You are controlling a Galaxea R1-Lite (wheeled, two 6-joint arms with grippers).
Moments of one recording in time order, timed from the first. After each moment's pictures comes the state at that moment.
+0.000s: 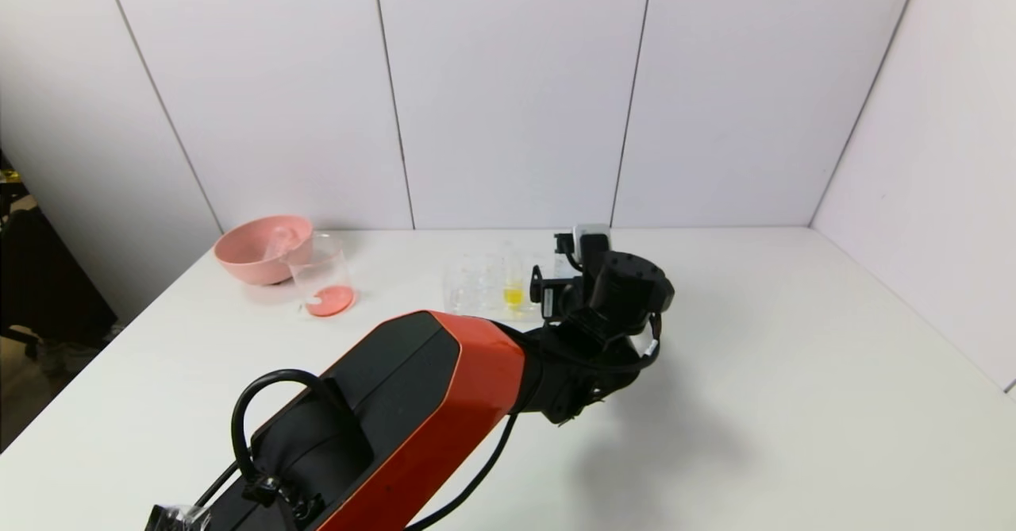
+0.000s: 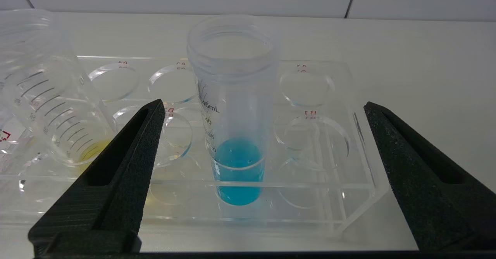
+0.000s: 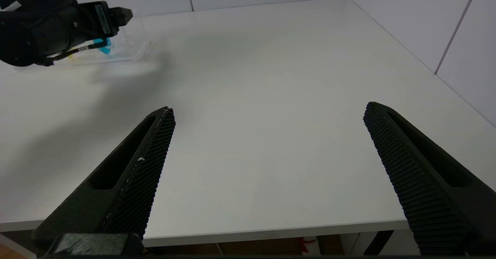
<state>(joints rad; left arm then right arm) -0.89 2.61 -1.93 -0.50 0.87 -0.25 0.00 0.00 0.00 0.00 -0.04 0.09</state>
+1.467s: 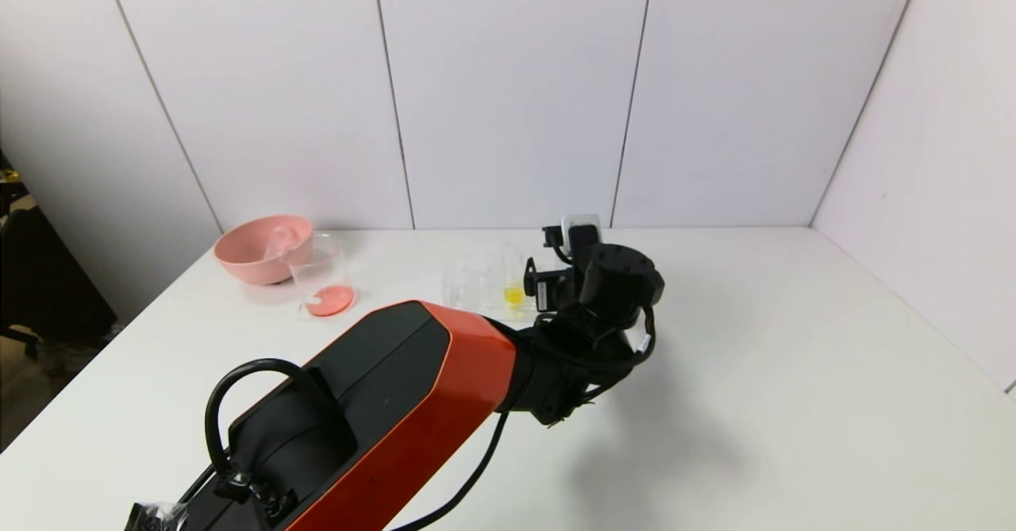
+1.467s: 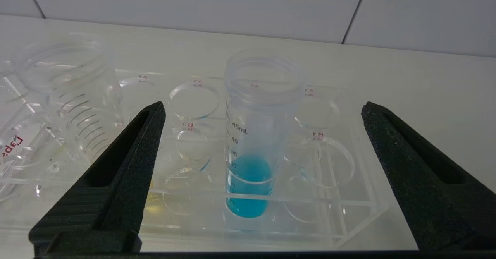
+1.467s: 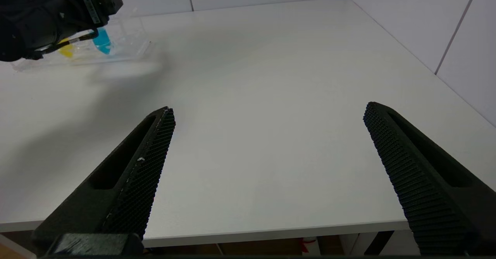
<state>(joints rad) -0.89 2.57 -1.83 -0.64 0.86 -0.25 0.00 0.00 0.00 0.00 -0.04 0.09</state>
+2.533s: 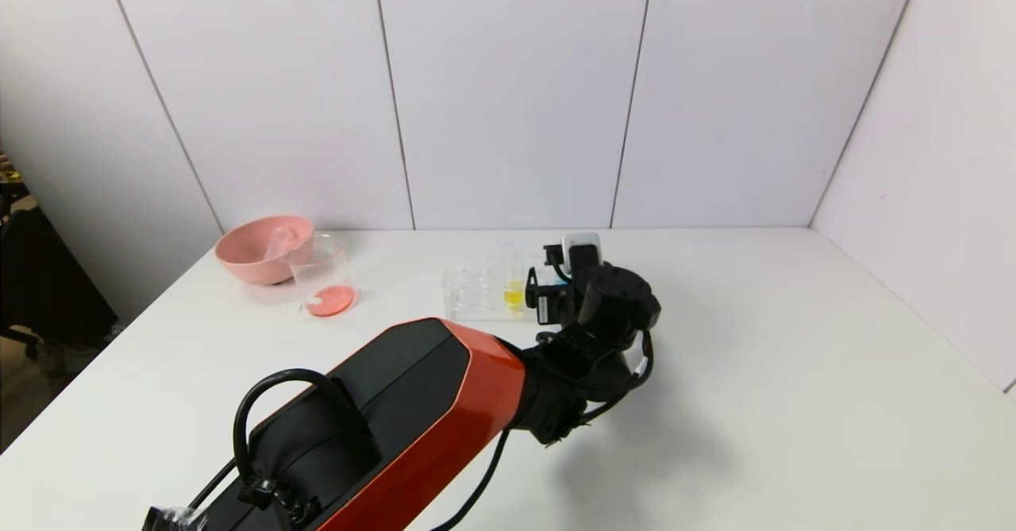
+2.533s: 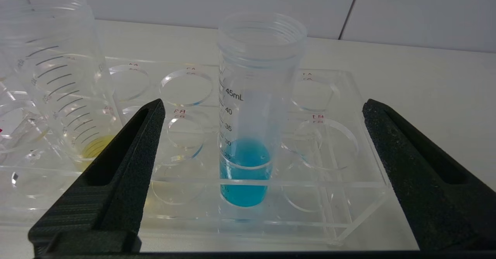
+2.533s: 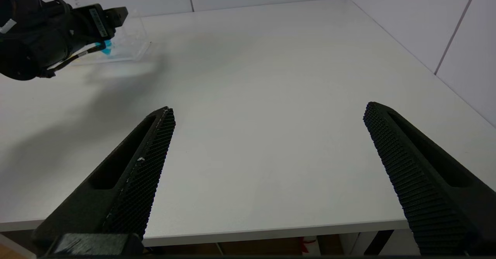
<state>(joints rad) -0.89 2.62 -1.80 -0.70 0.84 -0.24 0.00 0.00 0.00 0.00 -0.04 0.09</state>
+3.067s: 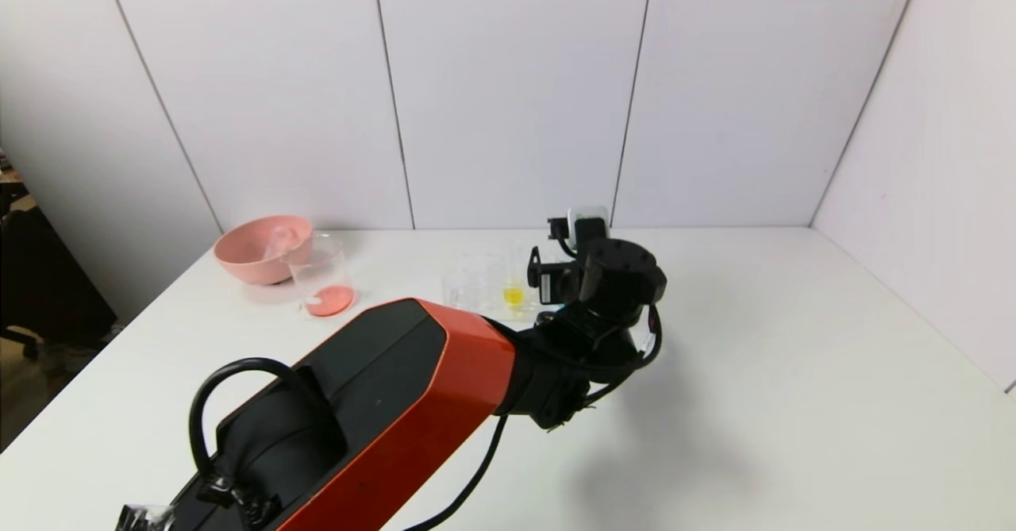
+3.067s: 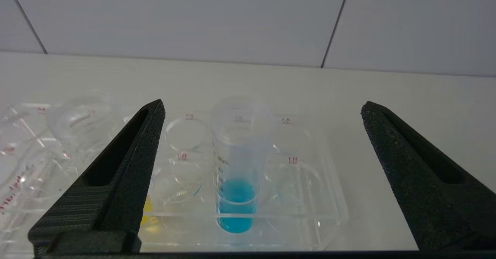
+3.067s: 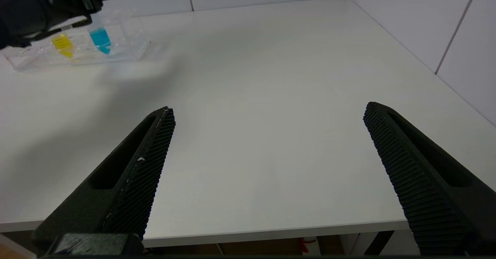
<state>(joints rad) -0.90 2.52 -1.81 -0.71 0.84 -0.16 0.00 0.00 0.00 0.00 -0.04 0.09</state>
